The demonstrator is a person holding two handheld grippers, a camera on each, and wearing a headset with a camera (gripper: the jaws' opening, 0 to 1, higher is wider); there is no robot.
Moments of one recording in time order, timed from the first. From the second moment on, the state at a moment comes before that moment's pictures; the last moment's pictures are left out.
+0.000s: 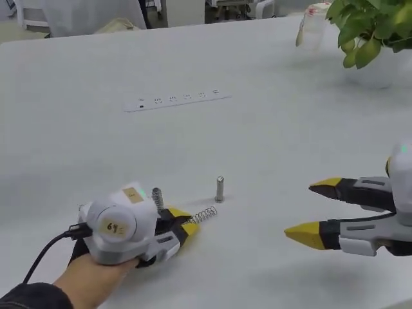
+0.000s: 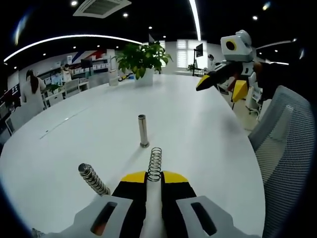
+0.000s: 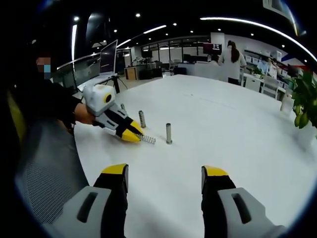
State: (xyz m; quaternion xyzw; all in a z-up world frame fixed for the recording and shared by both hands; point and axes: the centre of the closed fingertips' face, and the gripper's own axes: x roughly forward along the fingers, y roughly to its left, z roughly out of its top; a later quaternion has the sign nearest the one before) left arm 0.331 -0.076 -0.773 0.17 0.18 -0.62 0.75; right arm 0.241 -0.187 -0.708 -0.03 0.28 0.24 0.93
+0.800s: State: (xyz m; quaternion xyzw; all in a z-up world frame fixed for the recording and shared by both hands) left arm 0.284 -0.051 -0.709 0.15 0.13 -0.67 0.71; right arm 0.245 -0.143 -0.686 -0.02 0.25 0.30 0.92
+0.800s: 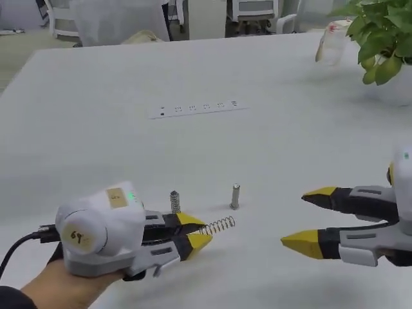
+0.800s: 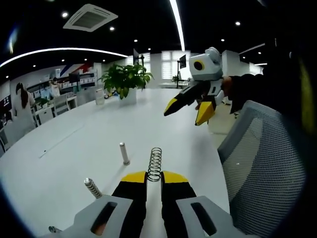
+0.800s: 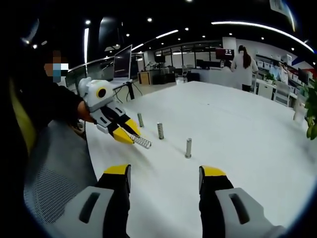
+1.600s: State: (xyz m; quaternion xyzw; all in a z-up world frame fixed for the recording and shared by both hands) left arm 0.253 -0.046 -0.668 0.13 0.08 -0.72 0.68; right arm 0.242 -0.083 -0.656 0.00 0.21 0.41 0.89
